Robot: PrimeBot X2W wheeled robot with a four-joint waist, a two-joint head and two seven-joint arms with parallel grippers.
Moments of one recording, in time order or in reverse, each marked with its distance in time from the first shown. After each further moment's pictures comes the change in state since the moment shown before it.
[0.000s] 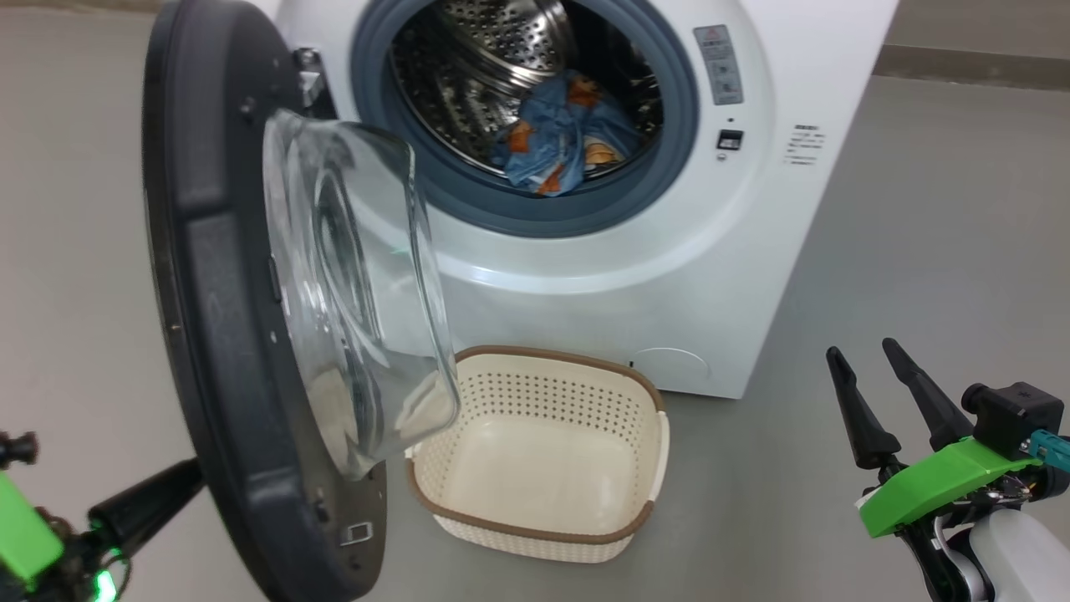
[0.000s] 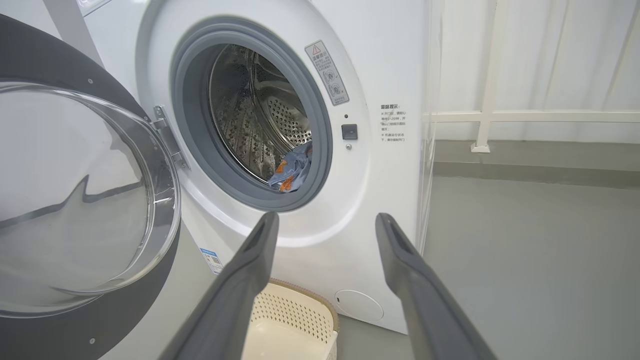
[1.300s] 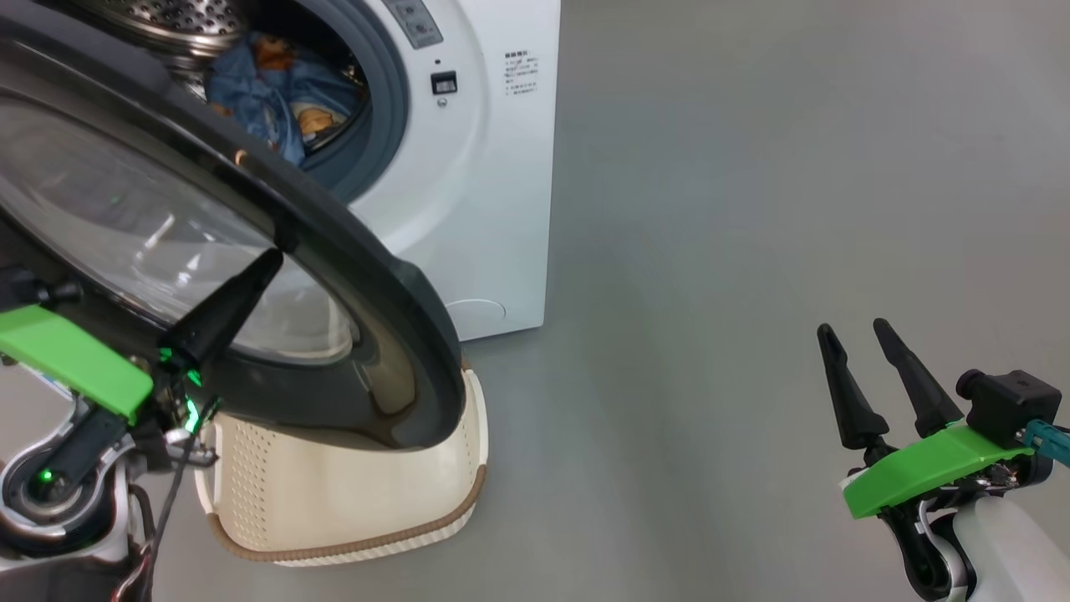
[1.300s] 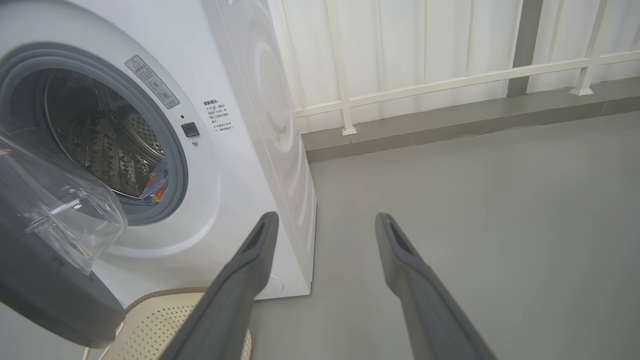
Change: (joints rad) left arm -0.307 -0.204 -0.092 0.092 0.146 -0.051 -0.291; right arm -0.016 0.065 -0.040 -0.018 -0.003 0.000 -0.006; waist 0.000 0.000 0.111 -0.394
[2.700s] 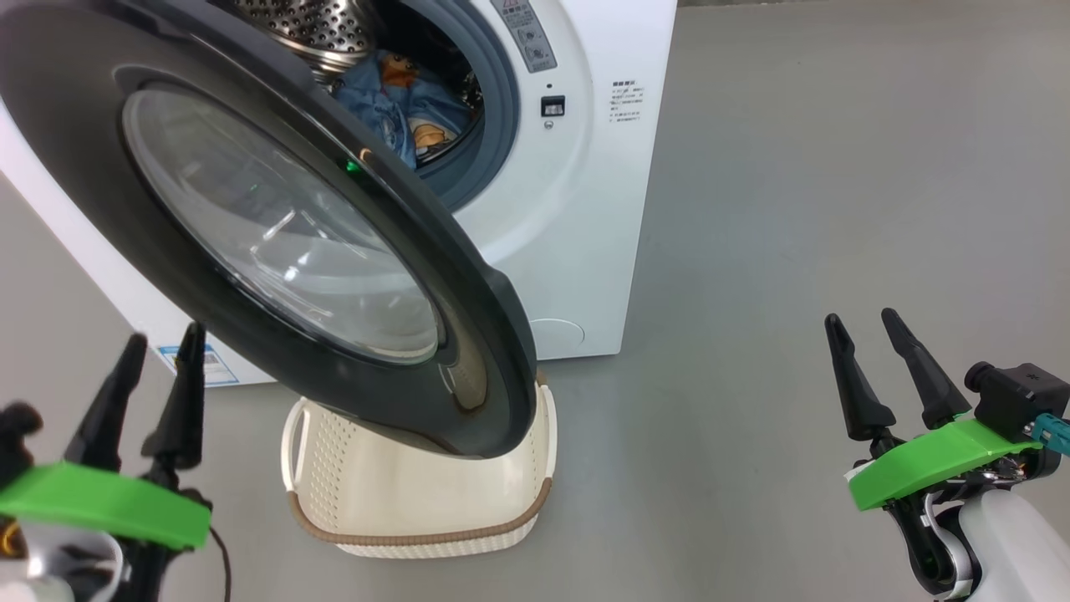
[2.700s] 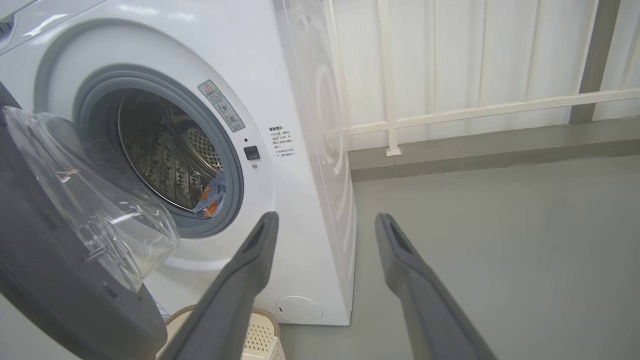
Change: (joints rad) left arm 0.263 0.128 -0.126 -0.080 0.712 -0.159 -0.682; right arm -0.008 -0.002 -0.015 -0.007 -0.009 0.000 -0.003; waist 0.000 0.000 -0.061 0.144
